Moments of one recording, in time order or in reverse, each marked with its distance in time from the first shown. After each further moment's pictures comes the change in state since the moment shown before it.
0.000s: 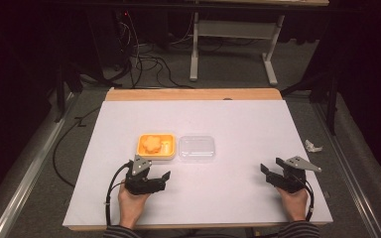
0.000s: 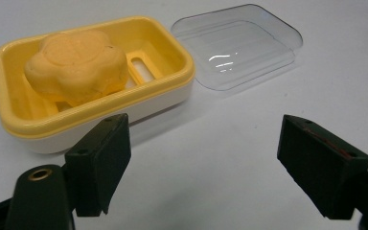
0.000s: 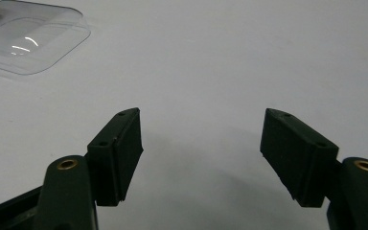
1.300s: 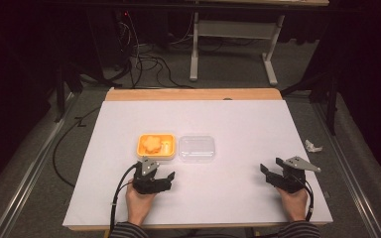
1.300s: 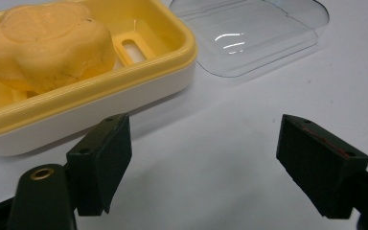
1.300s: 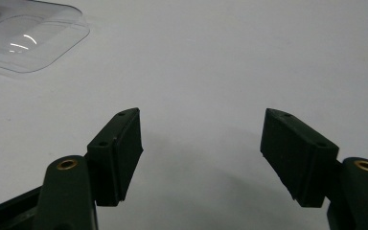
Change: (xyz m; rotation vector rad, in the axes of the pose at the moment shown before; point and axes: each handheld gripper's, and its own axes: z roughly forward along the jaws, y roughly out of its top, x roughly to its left) left arm -0.004 -0.011 0.027 0.016 0.032 0.015; right arm 0.001 0.000 0.000 0.002 -0.008 -0.011
